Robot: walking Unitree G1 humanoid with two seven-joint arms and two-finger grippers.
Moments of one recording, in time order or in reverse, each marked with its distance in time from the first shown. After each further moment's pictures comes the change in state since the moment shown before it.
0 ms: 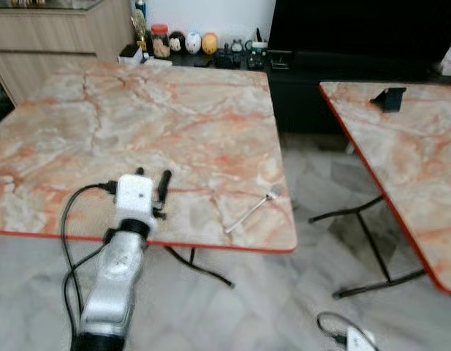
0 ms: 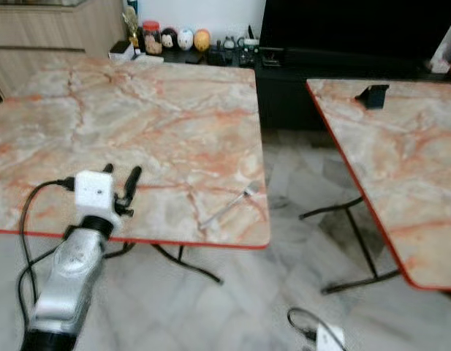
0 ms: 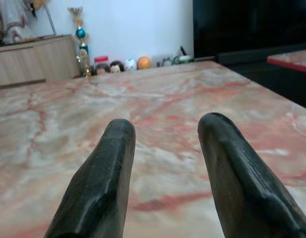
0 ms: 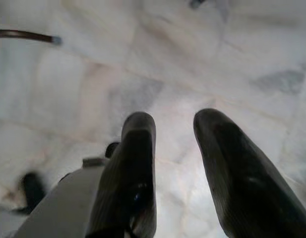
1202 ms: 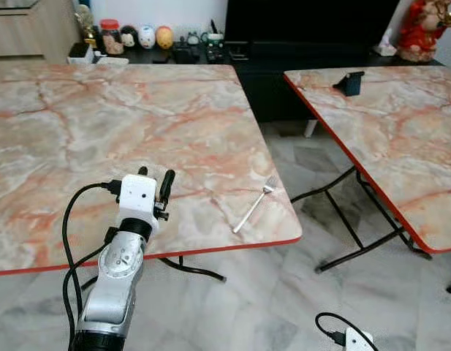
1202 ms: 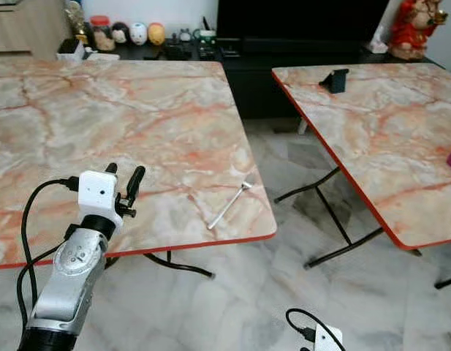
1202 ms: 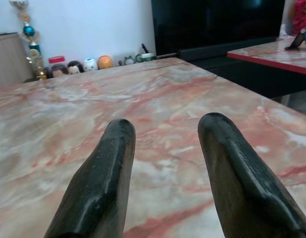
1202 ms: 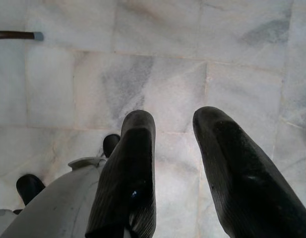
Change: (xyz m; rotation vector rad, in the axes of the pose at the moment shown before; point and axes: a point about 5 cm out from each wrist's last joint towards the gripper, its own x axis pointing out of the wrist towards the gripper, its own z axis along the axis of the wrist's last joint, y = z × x) left arm -0.001 0.008 0.000 0.018 0.001 0.022; right arm 0.001 0.007 0.003 0.009 -0.008 0.022
